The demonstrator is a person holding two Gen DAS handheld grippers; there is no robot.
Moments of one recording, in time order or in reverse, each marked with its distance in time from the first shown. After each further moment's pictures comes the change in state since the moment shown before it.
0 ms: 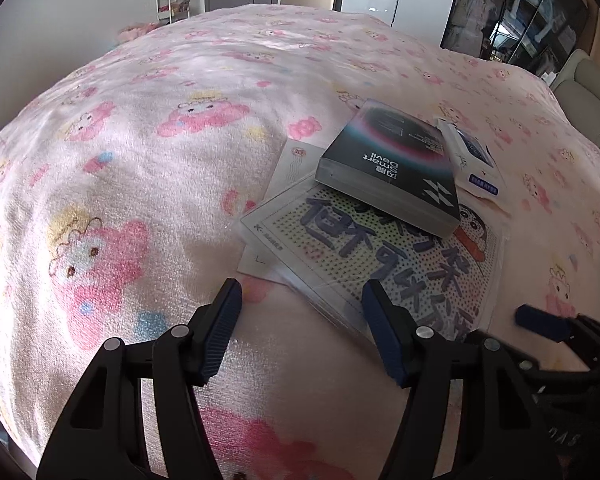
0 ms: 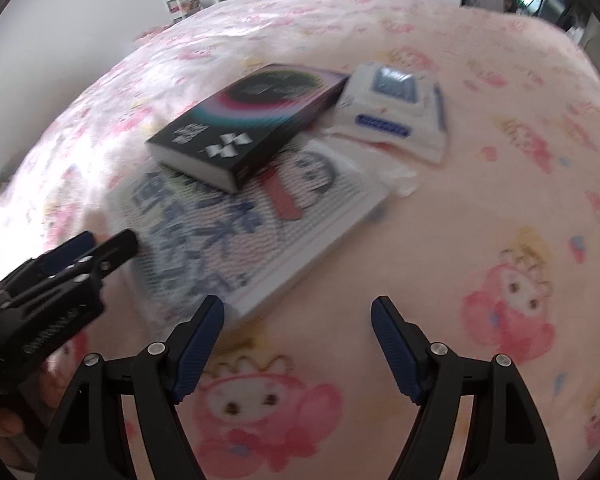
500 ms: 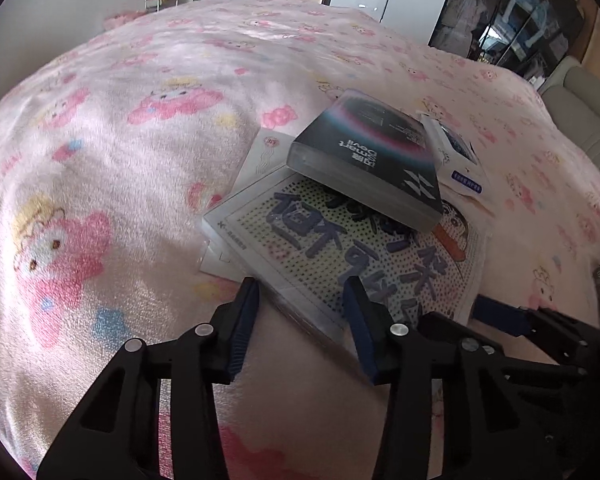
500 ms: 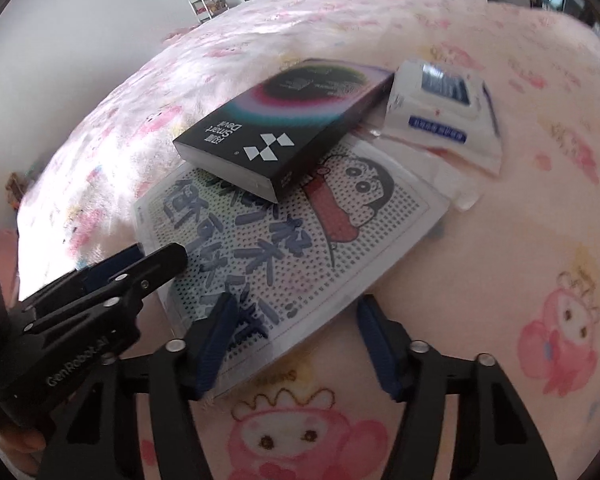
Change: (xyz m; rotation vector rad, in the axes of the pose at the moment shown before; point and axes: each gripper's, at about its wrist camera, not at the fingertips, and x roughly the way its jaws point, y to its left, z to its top) left arm 0.008 -0.013 0.001 0.005 0.012 -0.058; right arm 0.010 0.006 0.010 -0.025 -0.036 0.051
